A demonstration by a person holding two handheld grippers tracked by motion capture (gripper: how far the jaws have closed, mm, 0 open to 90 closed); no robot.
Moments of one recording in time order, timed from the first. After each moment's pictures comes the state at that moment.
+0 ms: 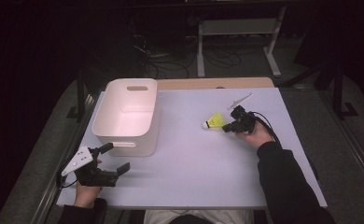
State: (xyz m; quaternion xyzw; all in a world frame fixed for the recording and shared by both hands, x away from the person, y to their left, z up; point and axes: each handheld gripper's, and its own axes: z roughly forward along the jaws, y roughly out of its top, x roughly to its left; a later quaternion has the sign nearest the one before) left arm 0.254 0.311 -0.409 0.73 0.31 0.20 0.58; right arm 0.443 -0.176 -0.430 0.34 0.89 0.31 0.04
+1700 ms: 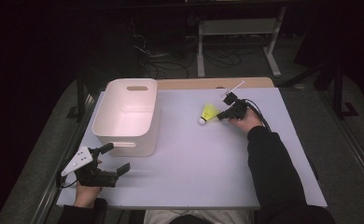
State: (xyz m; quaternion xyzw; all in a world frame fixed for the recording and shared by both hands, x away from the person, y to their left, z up) left arm 0.254 0.311 -0.409 0.73 0.31 0.20 0.58; right arm 0.506 -0.161 -0.435 0.36 0.88 0.31 0.03
